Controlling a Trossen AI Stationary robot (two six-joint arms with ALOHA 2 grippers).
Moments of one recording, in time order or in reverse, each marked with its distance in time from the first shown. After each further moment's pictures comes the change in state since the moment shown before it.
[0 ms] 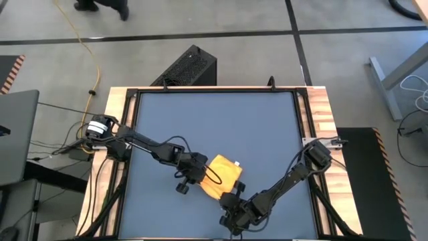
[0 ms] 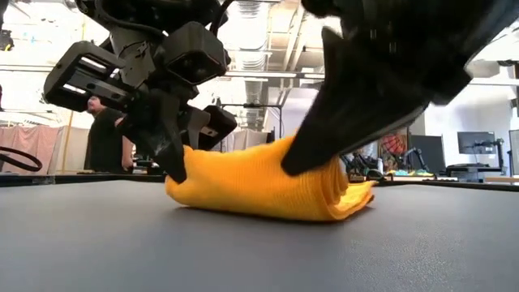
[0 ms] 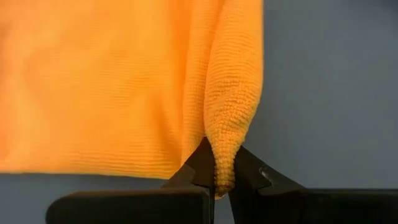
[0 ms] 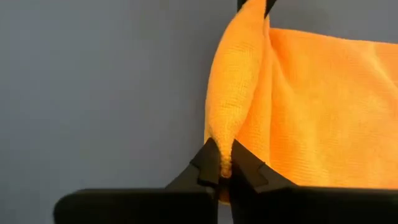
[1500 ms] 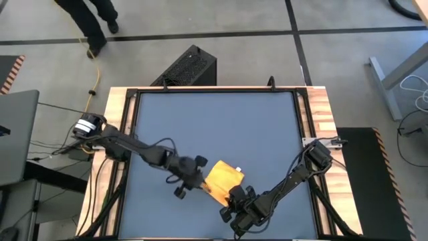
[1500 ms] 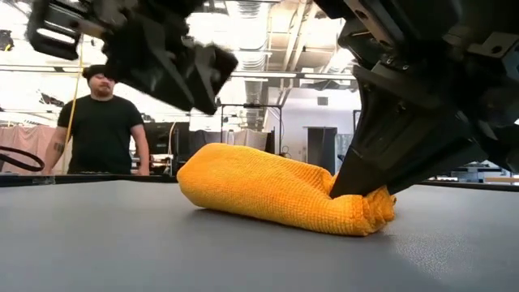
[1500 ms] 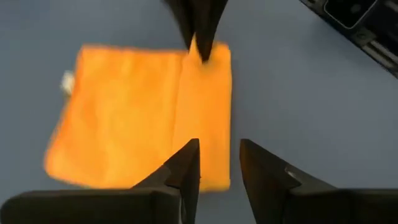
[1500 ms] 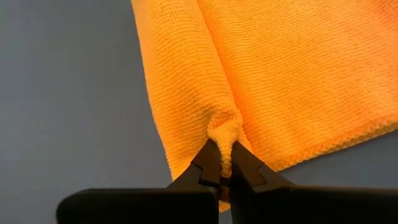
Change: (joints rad) left arm -0.108 -0.138 0.000 0.063 -0.144 0.069; right arm 0.002 0.005 -0.030 -0.131 -0.015 0.638
